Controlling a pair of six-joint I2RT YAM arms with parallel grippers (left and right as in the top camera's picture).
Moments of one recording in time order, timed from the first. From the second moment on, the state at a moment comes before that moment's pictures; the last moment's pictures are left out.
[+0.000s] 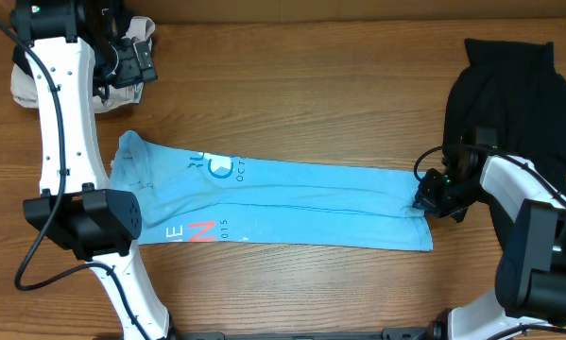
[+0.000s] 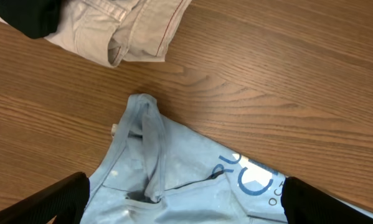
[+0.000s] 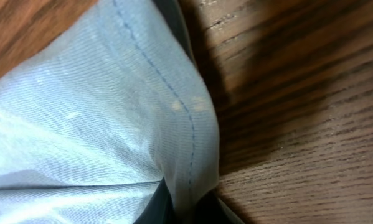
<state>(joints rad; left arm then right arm) 0.13 2.18 2.47 -1.58 -0.03 -0.20 -0.19 1.77 0.96 -0.80 -0.30 0.34</state>
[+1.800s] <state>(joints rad) 0.13 2.18 2.48 -1.55 -0.09 -0.20 0.56 1.78 1.31 -0.77 -0.46 0.55</state>
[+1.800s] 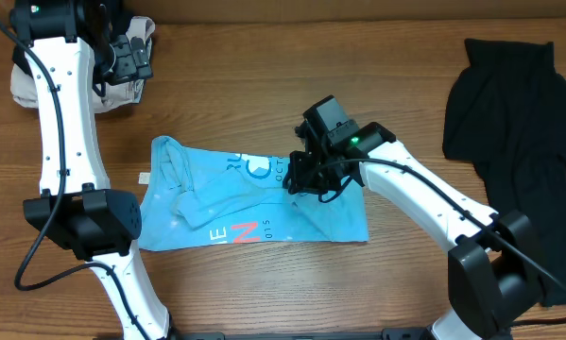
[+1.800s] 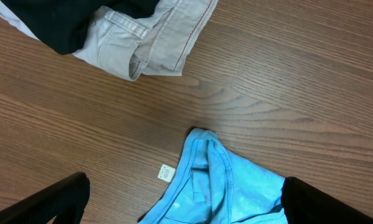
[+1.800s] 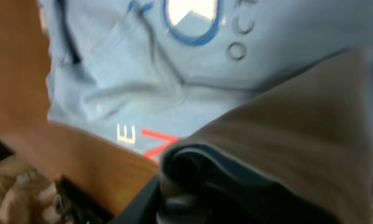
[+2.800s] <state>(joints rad) 0.13 2.18 2.48 -1.53 -0.09 -0.20 0.54 1.81 1.26 -0.79 -0.21 0.37</state>
